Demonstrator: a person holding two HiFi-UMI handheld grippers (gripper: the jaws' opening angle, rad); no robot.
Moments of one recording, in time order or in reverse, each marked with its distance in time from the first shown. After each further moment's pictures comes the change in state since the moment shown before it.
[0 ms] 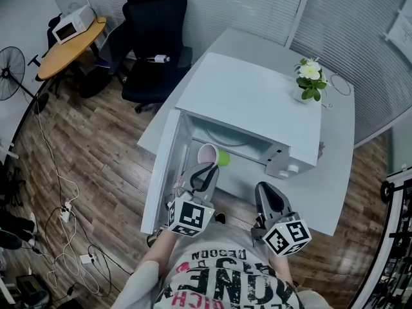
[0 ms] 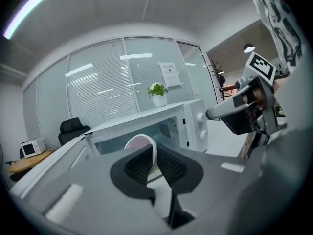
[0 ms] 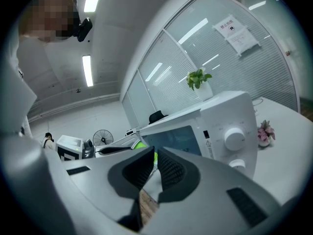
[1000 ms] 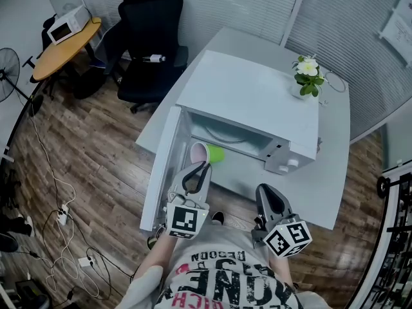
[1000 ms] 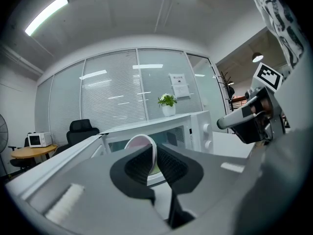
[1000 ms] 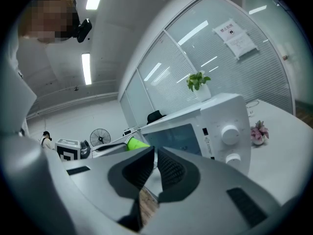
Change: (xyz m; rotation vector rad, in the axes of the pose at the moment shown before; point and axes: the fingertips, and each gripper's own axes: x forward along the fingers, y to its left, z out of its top) left arm -0.032 0.019 0.012 -0.074 -0.132 0.087; right arm -0.016 0.016 -0.005 -0.021 0.008 -0.031
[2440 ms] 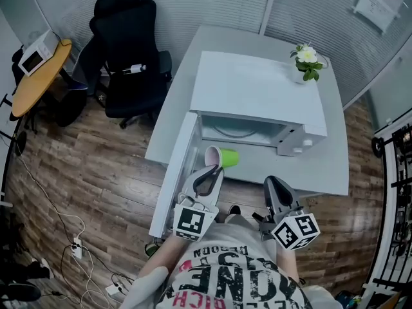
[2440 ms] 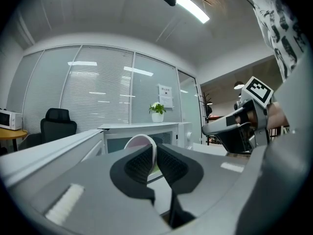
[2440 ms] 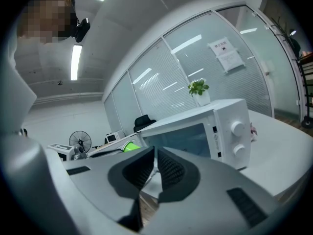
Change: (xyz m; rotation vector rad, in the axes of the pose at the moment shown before) left arm -0.031 0.037 -0.010 -0.120 -0.106 -0.307; right arm 0.025 0.066 -0.005 0.002 -0.077 -0.240
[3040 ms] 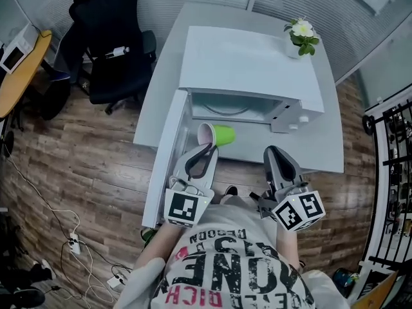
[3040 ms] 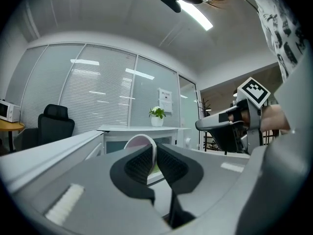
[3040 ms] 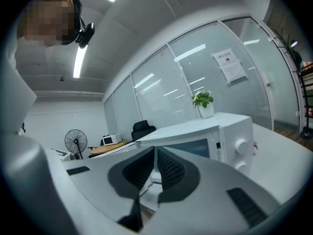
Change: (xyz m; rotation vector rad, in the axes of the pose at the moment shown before) left arm -0.001 0.006 0.010 -0.075 -0.040 -0.022; right arm 0.011 0.013 0.034 -0.083 -0.059 -0.024
